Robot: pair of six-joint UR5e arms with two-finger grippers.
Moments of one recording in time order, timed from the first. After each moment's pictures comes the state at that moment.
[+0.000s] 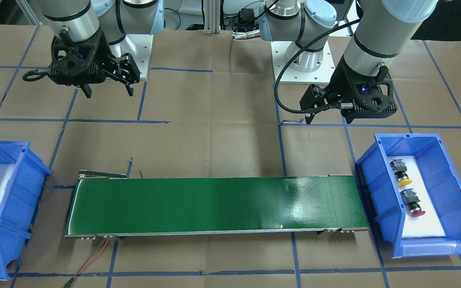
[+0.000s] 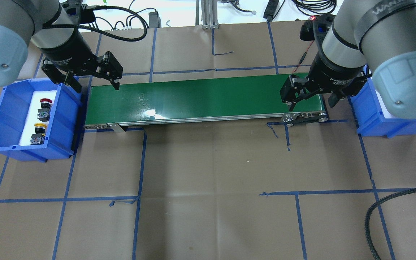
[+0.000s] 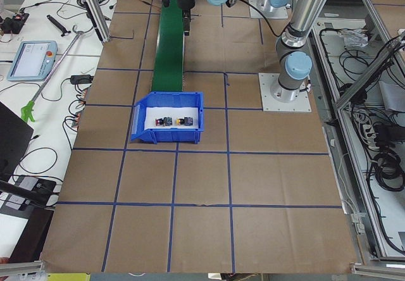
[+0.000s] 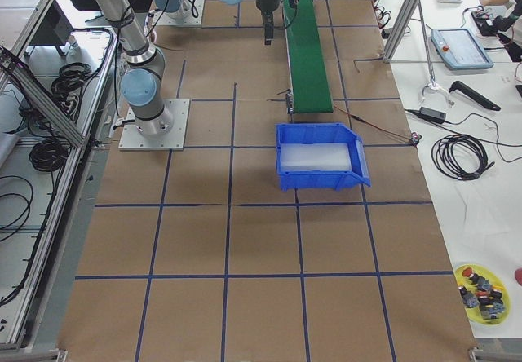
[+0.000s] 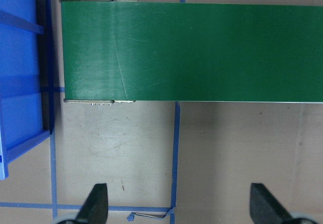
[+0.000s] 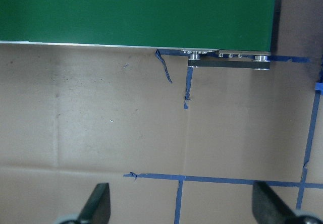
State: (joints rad) left arm -1.53 -1.61 -1.59 -1.50 1.56 0.01; right arm 1.61 -1.66 1.73 -1.64 -1.55 -0.03
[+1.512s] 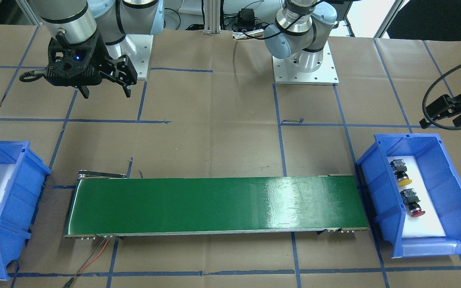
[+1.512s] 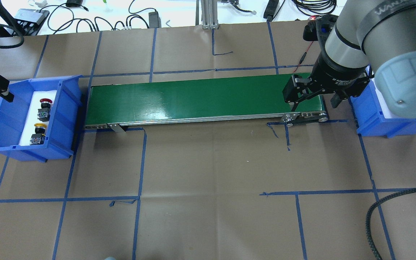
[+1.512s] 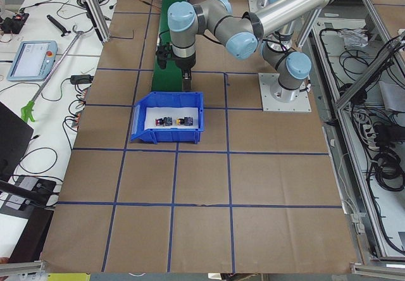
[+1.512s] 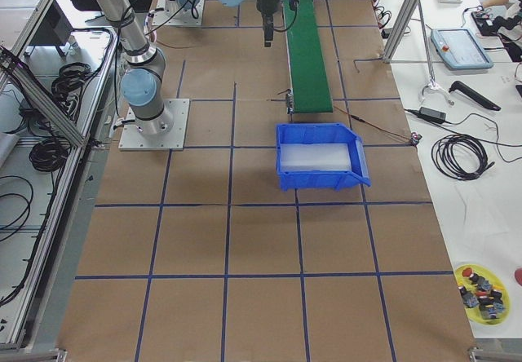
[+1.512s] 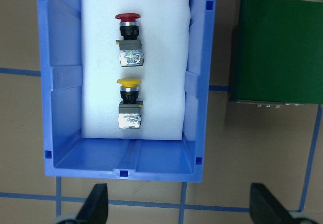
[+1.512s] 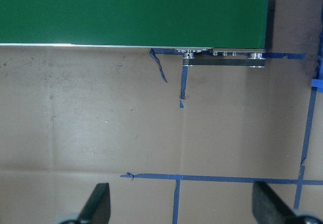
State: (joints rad) left arm -0.97 -1.68 -1.60 -1.49 1.56 0.52; right arm 1.60 -1.66 1.73 -1.64 -1.56 -0.02
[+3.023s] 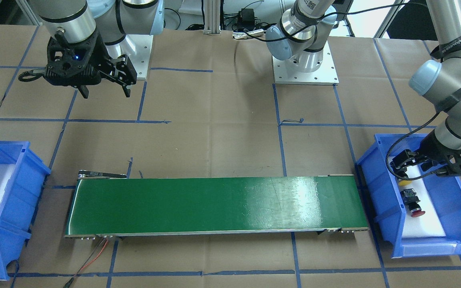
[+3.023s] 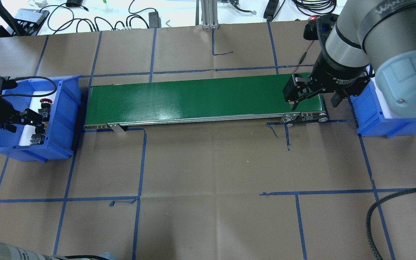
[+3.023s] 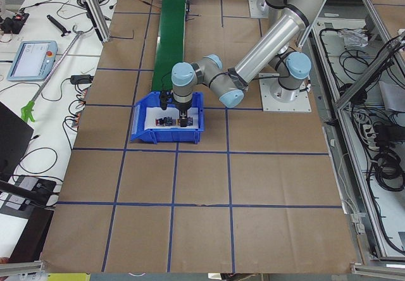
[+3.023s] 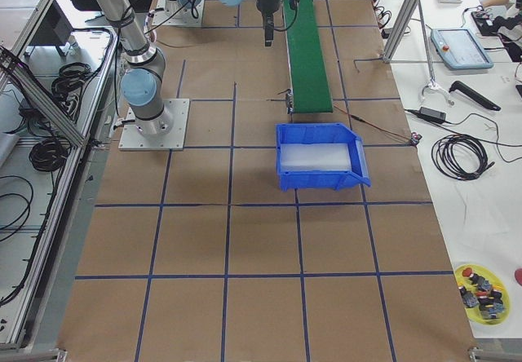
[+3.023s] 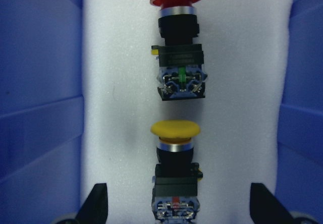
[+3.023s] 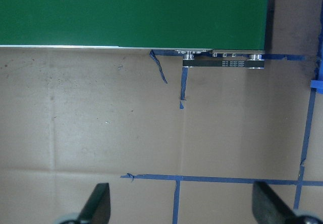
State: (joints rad) left arm -0.94 -1.89 -1.90 -0.89 1.55 0.57; right arm 1.59 -1.66 1.73 -1.64 -1.56 -0.02
